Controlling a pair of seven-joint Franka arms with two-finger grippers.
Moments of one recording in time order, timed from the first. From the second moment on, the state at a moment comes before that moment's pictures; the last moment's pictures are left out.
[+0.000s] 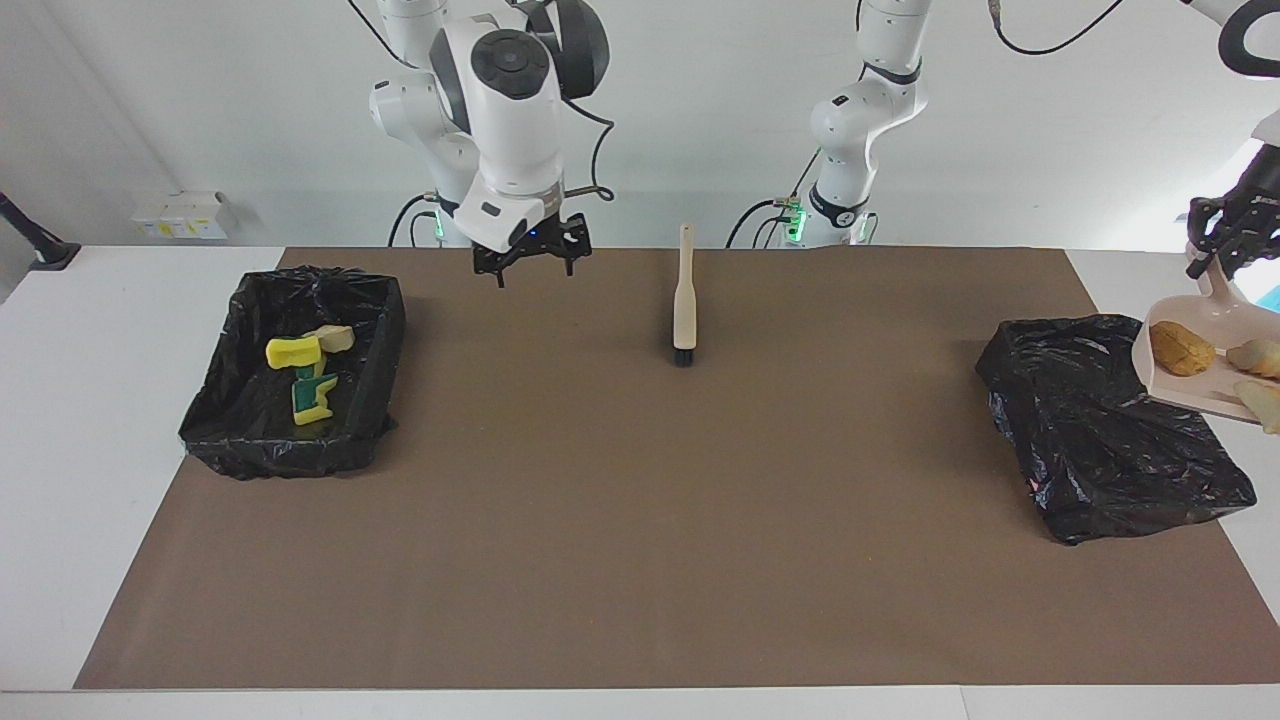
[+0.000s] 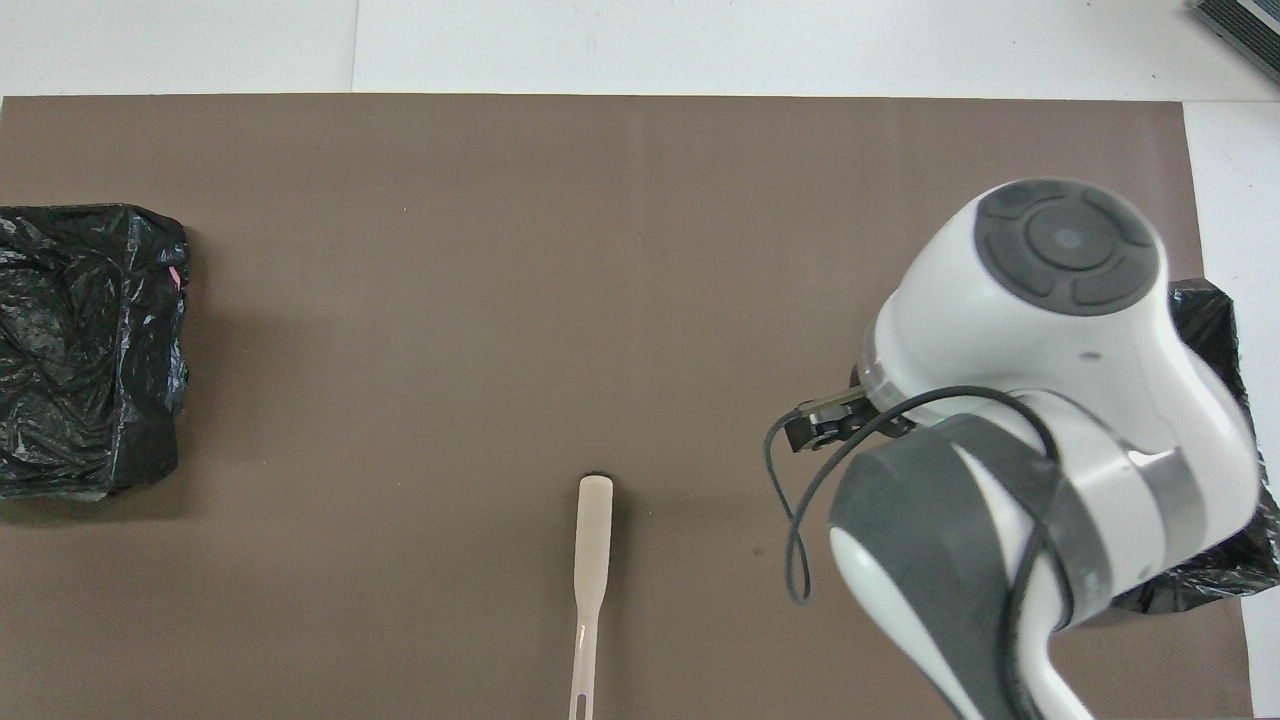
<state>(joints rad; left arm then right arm) 0.51 -0.06 0.08 -1.80 -0.23 1.90 1.06 0.15 0.05 0.21 -1.68 -0.03 1.56 0.11</state>
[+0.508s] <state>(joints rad) 0.59 -0.06 0.09 -1.80 0.00 1.81 1.29 0.02 0.04 0.12 -1.59 -0.03 1.56 -0.08</state>
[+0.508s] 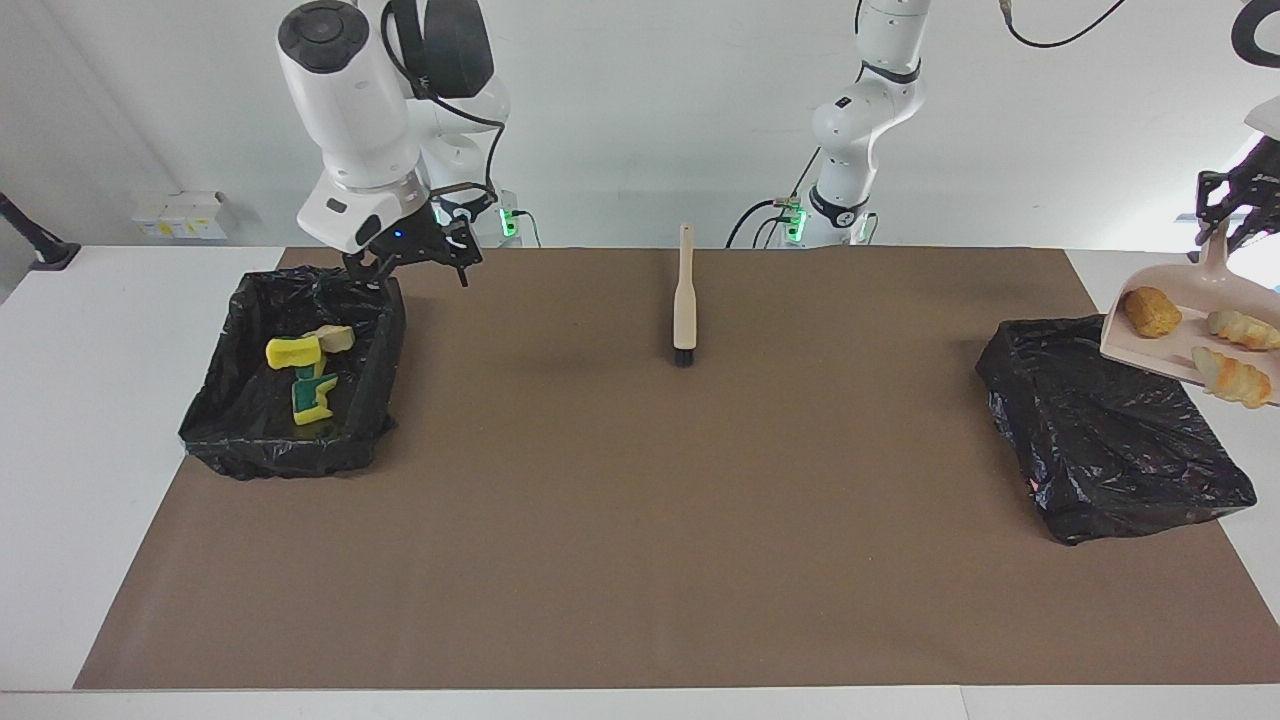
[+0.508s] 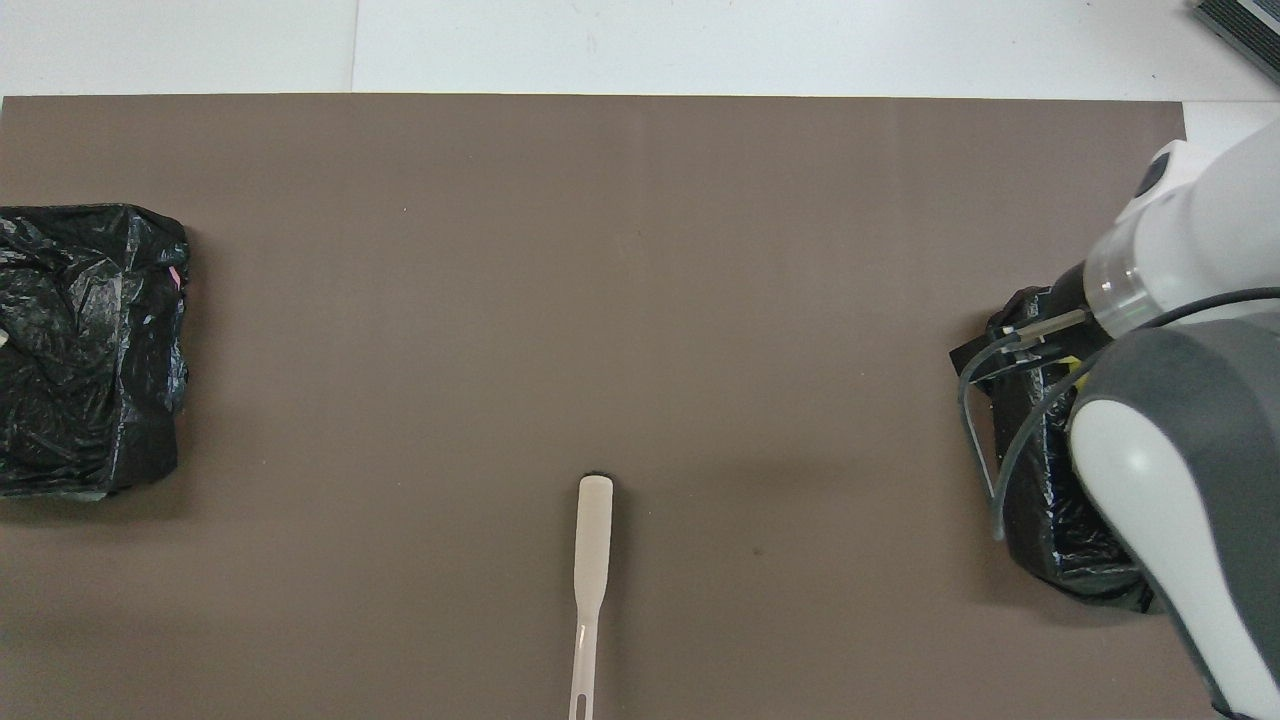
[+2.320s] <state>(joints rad) 0.39 -0.01 0.06 -1.78 0.69 1.84 1.36 0.02 -0.05 -0.01 -1.63 0.03 1.53 -0.03</state>
